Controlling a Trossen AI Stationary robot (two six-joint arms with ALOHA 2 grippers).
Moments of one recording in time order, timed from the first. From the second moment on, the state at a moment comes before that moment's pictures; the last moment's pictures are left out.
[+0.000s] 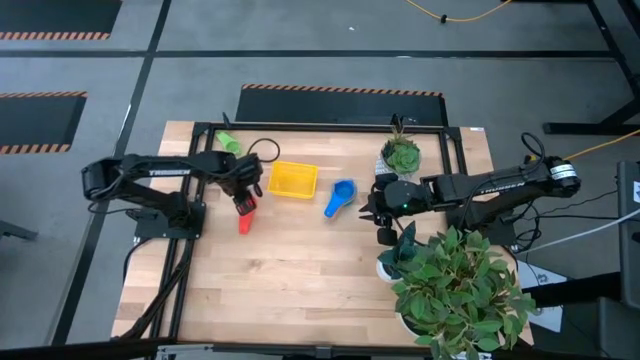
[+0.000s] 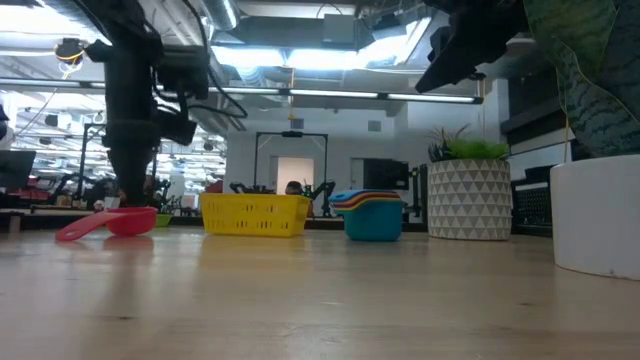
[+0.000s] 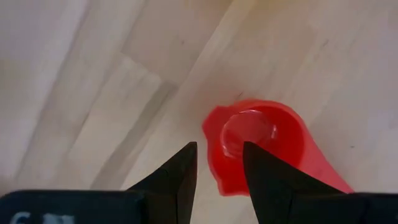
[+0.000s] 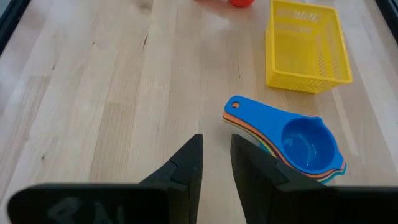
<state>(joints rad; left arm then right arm) 0.40 1.23 0.66 -0.80 -0.03 -0.18 0.12 1.24 0.91 -0.42 0.11 0.05</state>
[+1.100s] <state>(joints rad) 0.35 1.34 0.66 -0.79 -0.03 -0.21 0.12 1.24 0.91 -0.48 0.11 0.05</state>
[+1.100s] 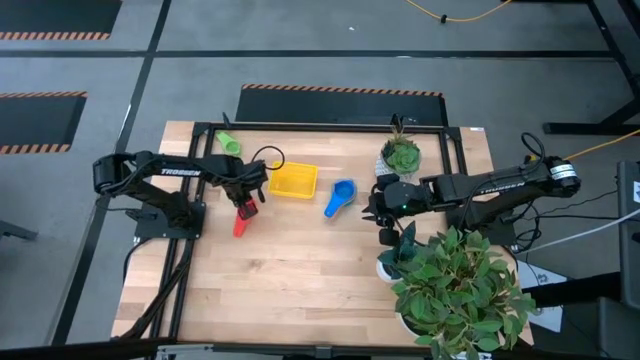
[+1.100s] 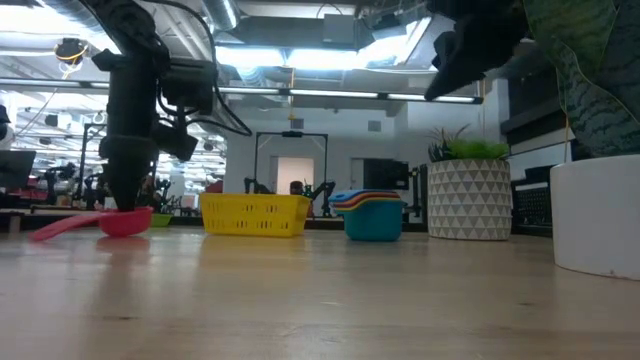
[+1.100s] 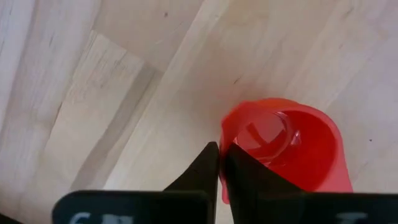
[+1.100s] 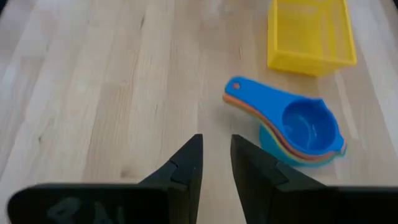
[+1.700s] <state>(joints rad) 0.08 1.33 0.80 -0.51 0.28 -0.35 0.09 1.06 0.91 -0.68 0.11 0.10</state>
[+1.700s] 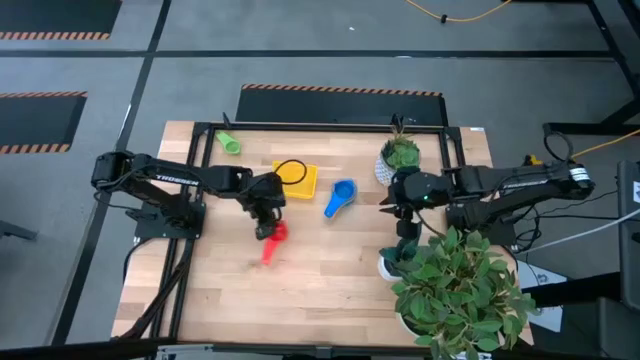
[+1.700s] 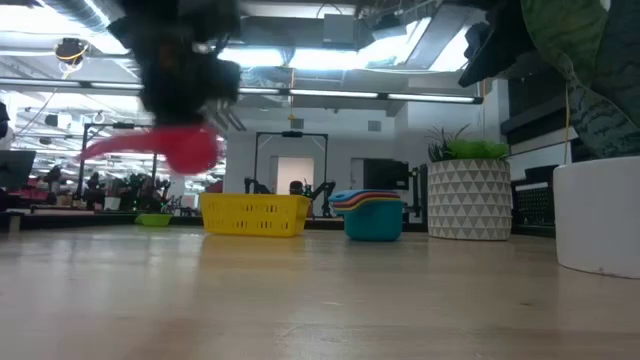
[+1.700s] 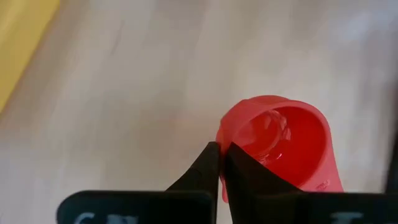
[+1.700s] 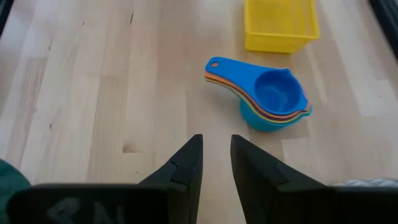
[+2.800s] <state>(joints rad) 0.24 1.87 1.55 -0.45 0.20 0.01 0.04 1.05 0.91 -0.68 0.11 0.10</state>
